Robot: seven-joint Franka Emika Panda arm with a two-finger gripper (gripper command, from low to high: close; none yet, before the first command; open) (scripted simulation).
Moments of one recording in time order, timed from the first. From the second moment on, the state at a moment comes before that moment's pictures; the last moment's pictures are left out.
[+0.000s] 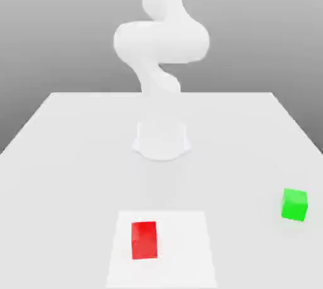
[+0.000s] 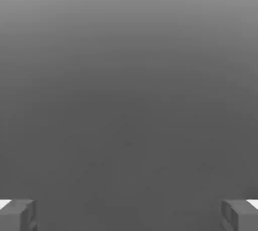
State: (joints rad) arm -0.03 -0.73 0.01 -2.33 0.03 2.34 0.89
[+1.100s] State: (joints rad) arm -0.20 0.22 0.10 -2.66 -0.09 2.88 2.26
